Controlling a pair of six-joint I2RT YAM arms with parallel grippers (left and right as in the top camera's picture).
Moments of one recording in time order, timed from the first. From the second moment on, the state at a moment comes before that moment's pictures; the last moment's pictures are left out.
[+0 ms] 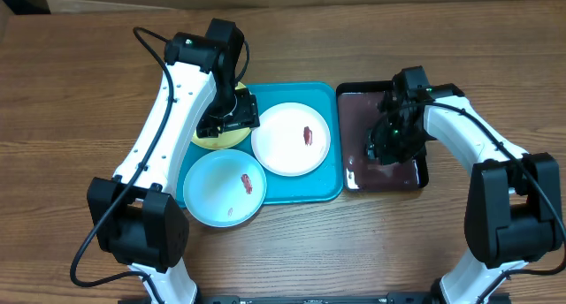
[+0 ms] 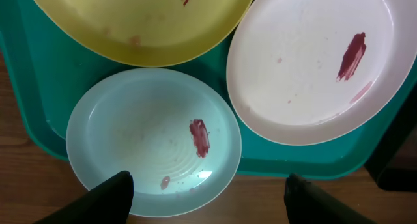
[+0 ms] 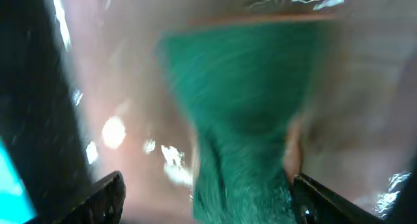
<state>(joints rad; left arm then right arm) -0.26 1.90 1.79 -1.44 0.07 -0.45 0.16 1.88 1.25 -0.93 -0.21 0.08</state>
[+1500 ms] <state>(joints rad) -0.26 1.90 1.79 -1.44 0.07 -0.45 0.25 1.88 1.26 -0.85 0.04 0.42</state>
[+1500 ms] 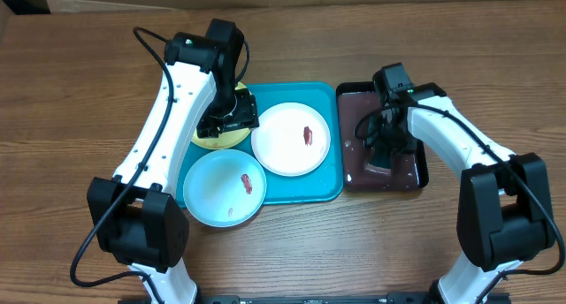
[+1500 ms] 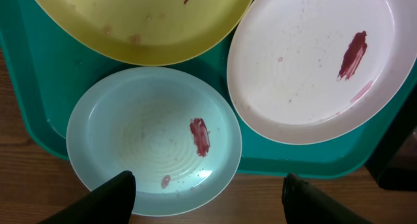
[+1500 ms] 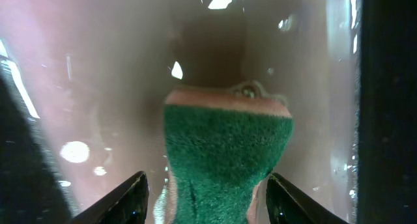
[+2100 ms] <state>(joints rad) -0.26 1.90 1.79 -1.44 0.07 -0.45 0.25 1.88 1.19 -0.78 0.04 0.46</state>
